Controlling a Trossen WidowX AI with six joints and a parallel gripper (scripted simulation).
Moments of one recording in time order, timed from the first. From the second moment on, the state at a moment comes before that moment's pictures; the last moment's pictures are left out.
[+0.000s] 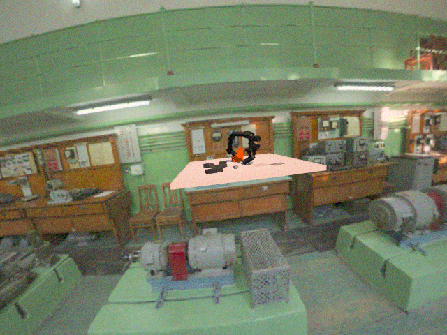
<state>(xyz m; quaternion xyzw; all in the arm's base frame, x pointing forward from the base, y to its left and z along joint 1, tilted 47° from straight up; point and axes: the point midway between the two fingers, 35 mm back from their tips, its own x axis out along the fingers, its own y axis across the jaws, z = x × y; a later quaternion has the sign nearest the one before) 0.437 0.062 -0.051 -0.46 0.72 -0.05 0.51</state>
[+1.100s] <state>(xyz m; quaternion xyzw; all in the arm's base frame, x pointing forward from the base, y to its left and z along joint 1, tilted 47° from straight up) 0.423 0.068 -0.028 -0.46 0.72 -0.05 0.51</state>
